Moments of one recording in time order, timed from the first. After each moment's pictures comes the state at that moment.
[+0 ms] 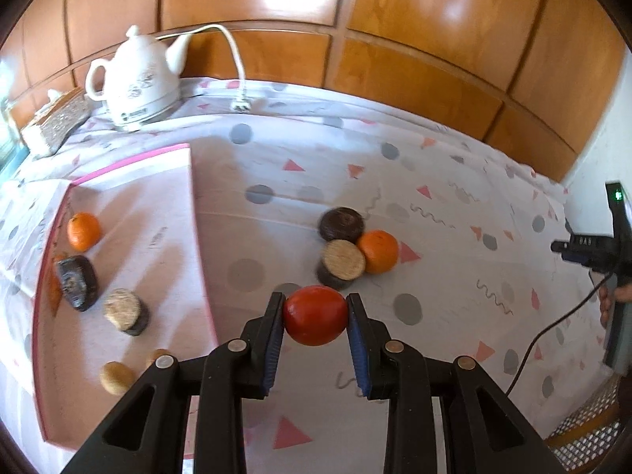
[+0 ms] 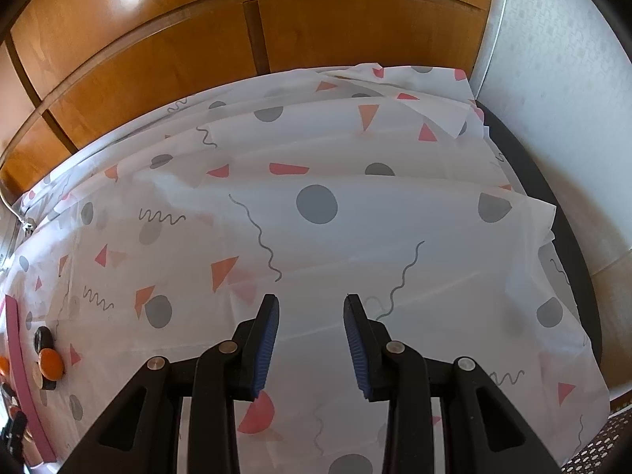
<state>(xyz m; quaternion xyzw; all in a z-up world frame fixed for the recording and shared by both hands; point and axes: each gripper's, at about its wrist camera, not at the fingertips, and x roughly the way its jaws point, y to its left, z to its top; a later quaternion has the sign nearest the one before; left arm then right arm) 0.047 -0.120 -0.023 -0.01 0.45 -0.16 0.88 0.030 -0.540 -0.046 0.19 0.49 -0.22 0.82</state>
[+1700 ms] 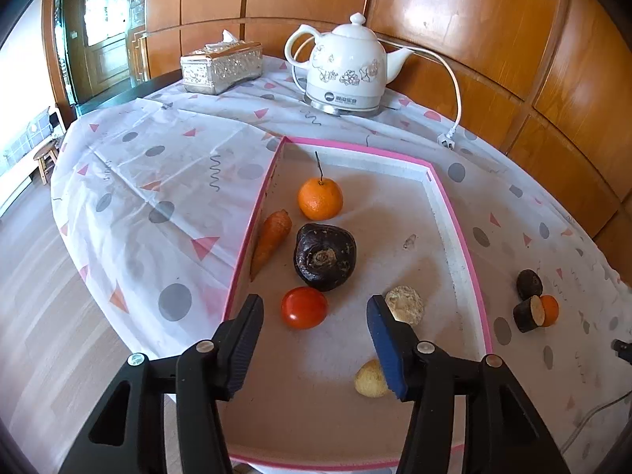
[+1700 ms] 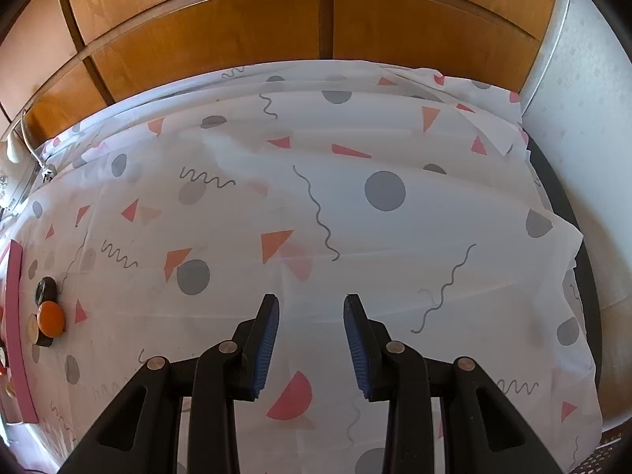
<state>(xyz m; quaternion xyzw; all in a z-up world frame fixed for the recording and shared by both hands) 0.045 0.055 -0.034 -0.10 0.43 0.05 0.89 0.041 -0.500 -0.053 0.14 0.51 -0.16 0.83</state>
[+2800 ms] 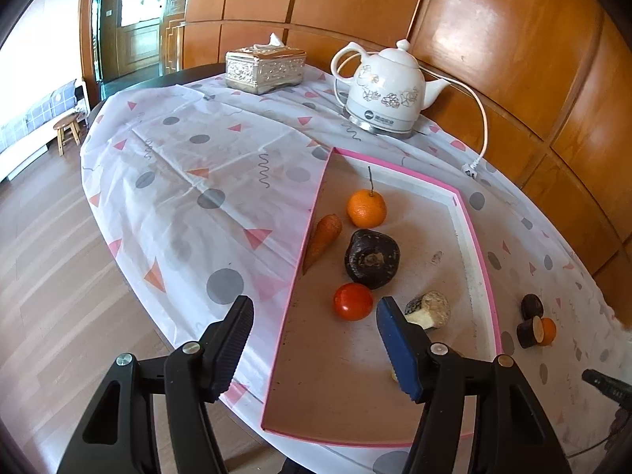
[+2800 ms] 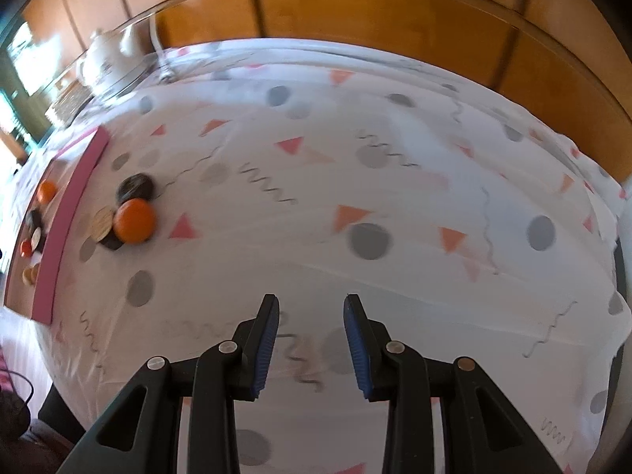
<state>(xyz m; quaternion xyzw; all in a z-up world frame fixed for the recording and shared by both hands) 0.016 0.094 -0.031 -0.16 0.41 0.09 0.89 0.052 -0.393 -0.058 0.03 0.53 0.03 0.85</state>
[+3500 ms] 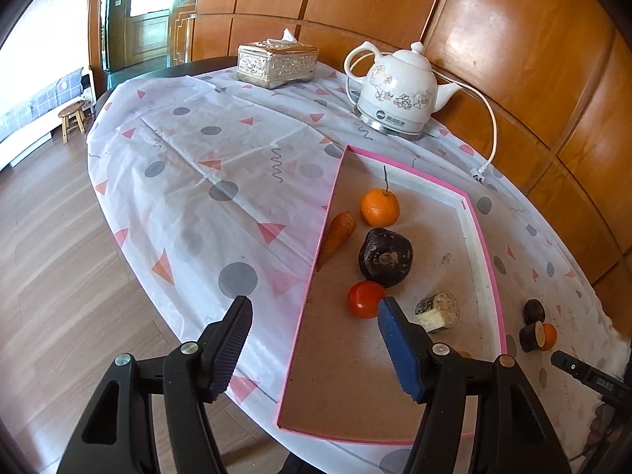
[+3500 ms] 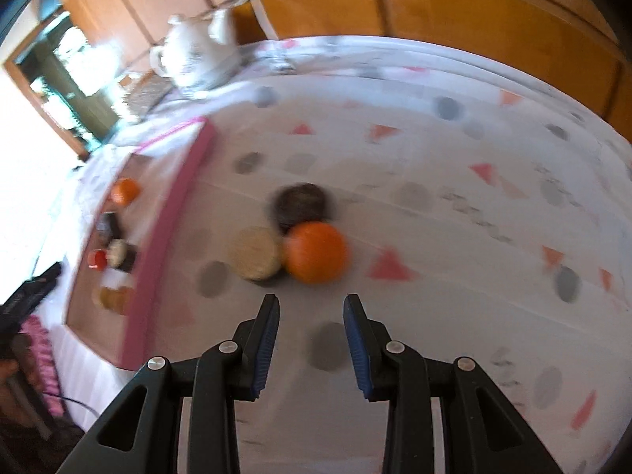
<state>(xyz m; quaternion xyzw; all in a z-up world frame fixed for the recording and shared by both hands) 0.013 0.104 -0.036 -0.17 0.42 0.09 0.89 0.078 -0.272 -0.057 0.08 0.50 0.16 0.84</state>
